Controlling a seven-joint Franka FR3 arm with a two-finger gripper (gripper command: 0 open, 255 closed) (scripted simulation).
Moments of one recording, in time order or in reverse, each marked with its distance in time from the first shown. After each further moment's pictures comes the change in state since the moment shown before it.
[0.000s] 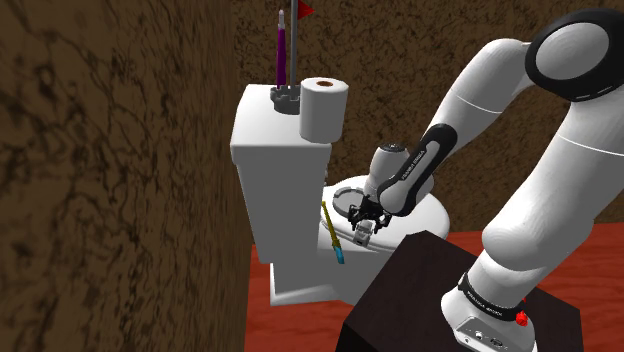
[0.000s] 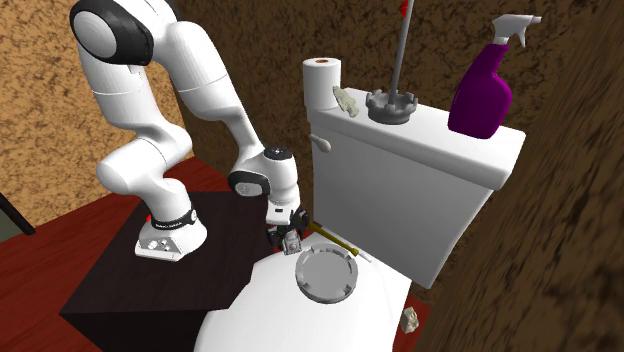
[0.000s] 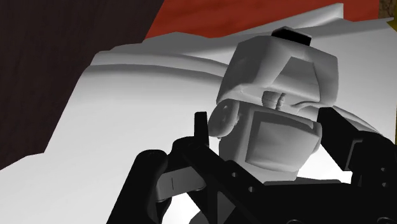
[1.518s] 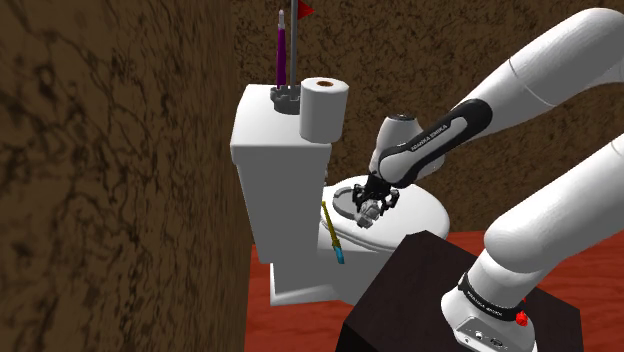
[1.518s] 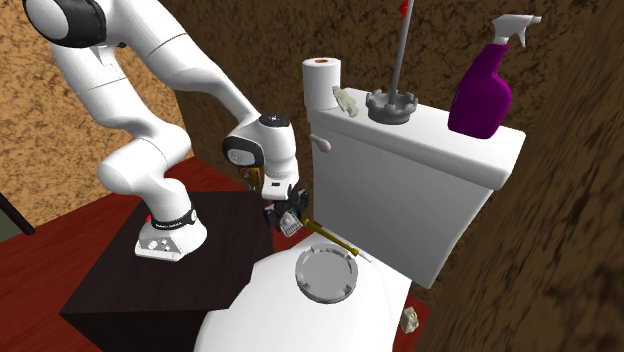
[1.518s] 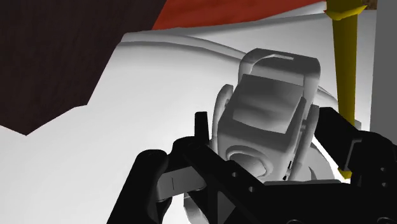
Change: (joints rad) arm 0.051 -0.335 -0.001 0.000 0.219 -0.328 -0.156
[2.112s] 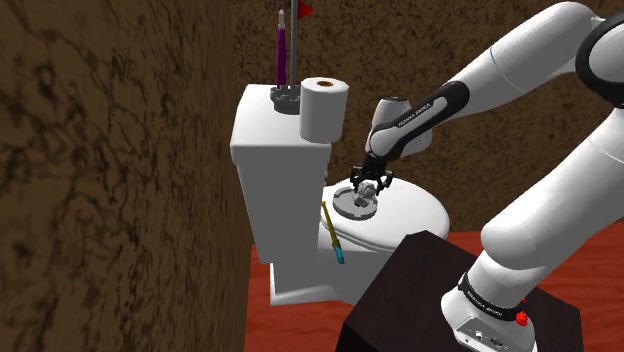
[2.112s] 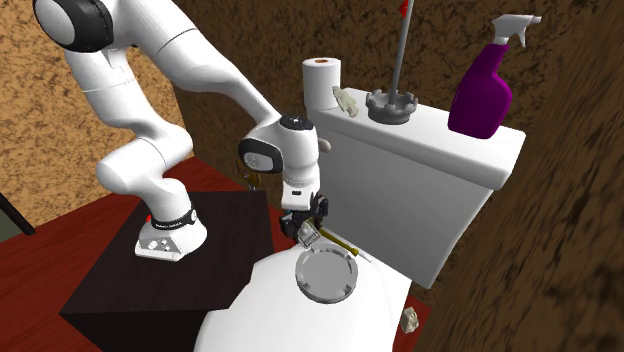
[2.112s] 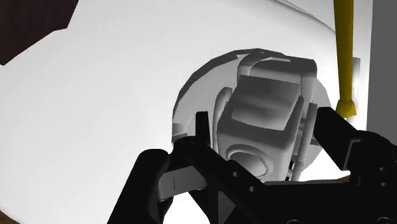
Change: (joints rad) arm -0.083 0.132 -0.064 0.211 -0.075 -0.082 -0.074
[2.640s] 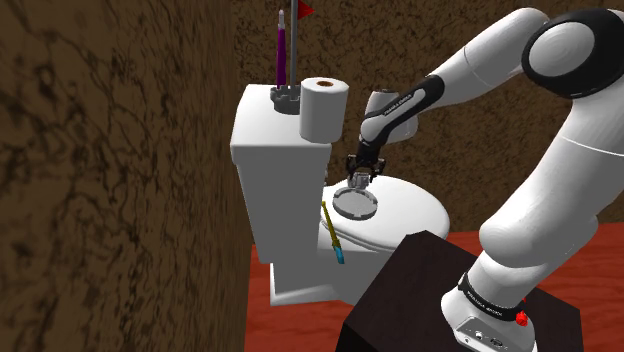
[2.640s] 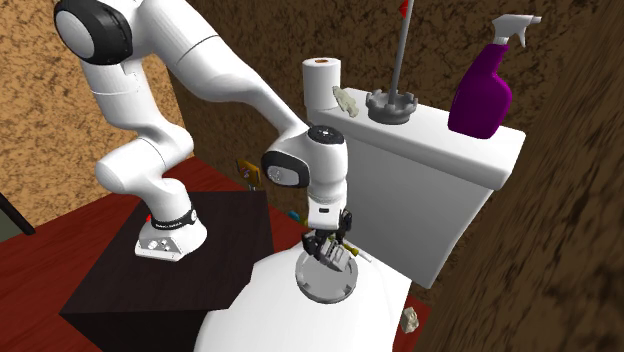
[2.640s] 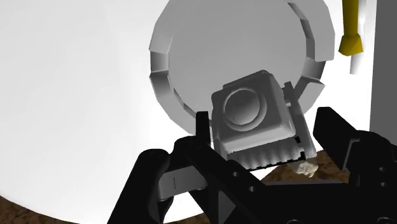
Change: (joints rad) arm -0.047 0.194 -0.040 0.232 -0.053 -0.042 -0.042
